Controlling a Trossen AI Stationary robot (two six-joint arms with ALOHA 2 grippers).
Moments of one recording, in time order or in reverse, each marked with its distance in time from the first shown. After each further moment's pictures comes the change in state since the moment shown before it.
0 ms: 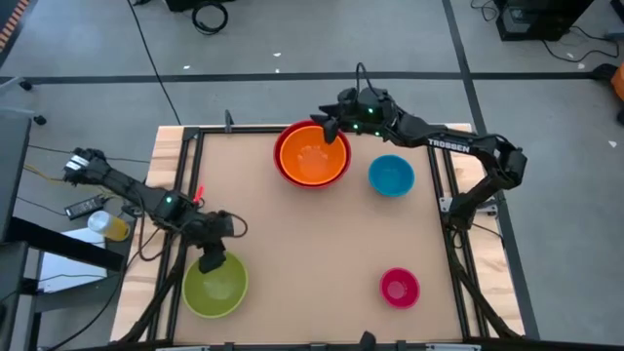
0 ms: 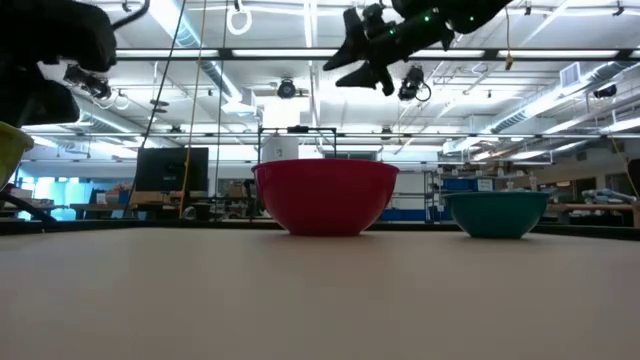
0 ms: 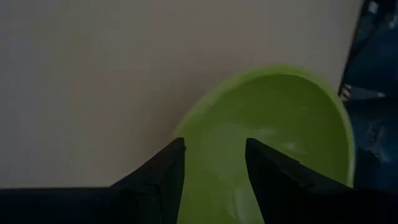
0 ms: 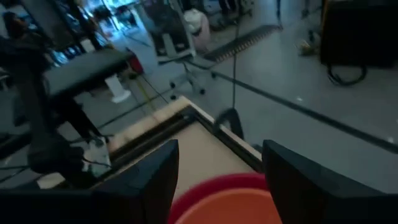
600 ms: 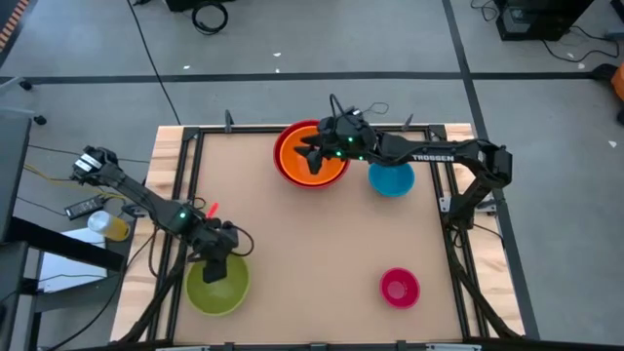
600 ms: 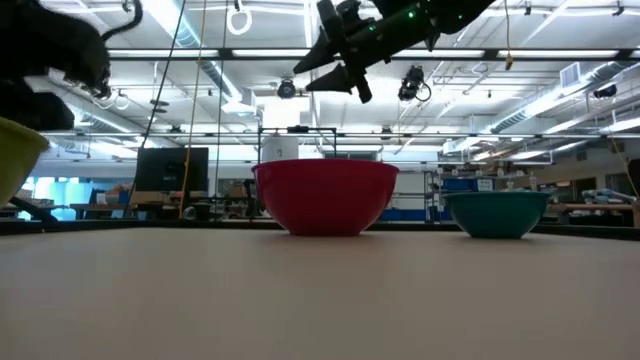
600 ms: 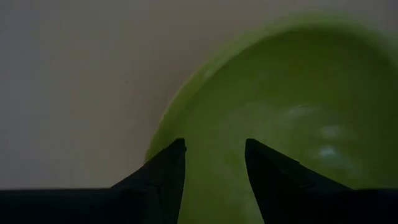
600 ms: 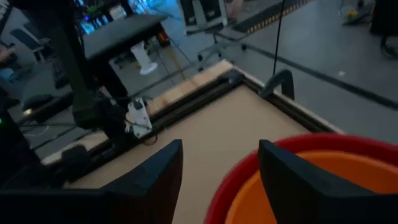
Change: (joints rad) left arm -0.082 0.181 0.043 -0.016 -0.048 -0.015; right arm 0.184 0.093 0.000 0.028 0.053 0.061
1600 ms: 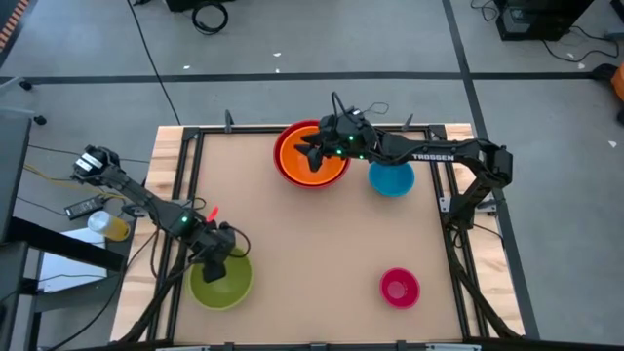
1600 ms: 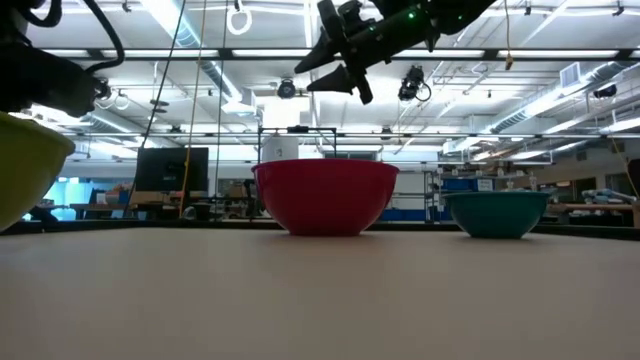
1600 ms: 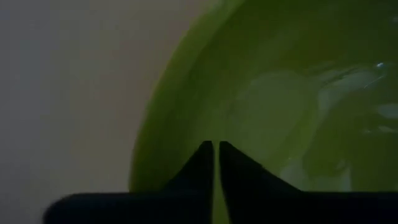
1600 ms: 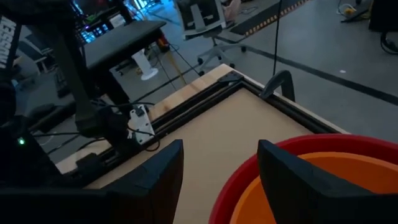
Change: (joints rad) left arm -0.019 0.001 -0.114 0.047 -0.001 -0.084; right arm -0.009 -0.002 0.000 0.001 -0.006 0.049
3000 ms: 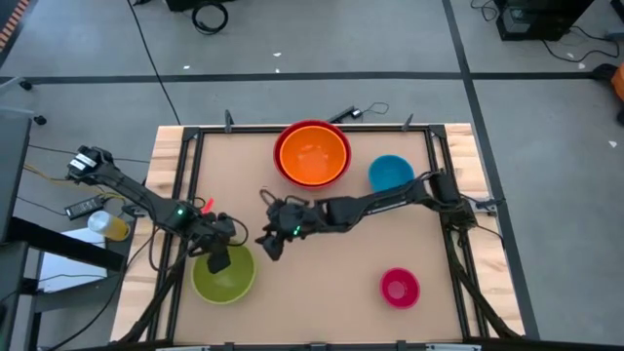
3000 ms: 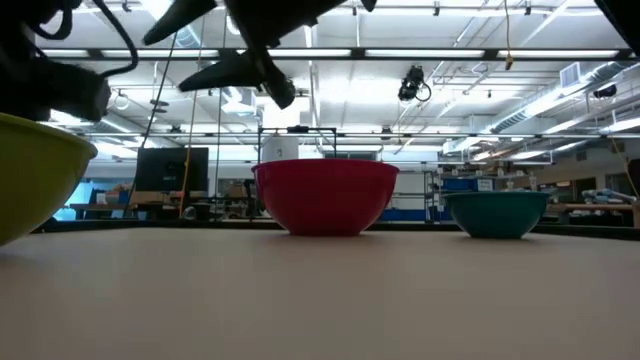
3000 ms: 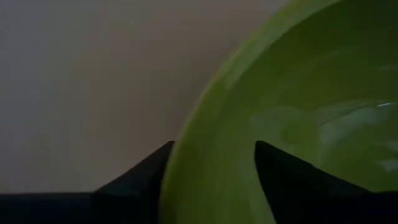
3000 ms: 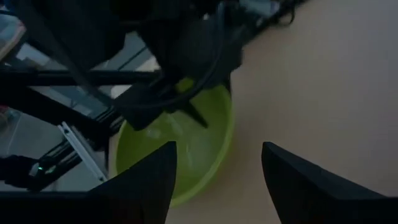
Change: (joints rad) left arm 0.056 -0.105 -0.084 0.062 -0.103 -0.032; right arm 0.459 0.458 0.467 -0.246 0.062 0.330
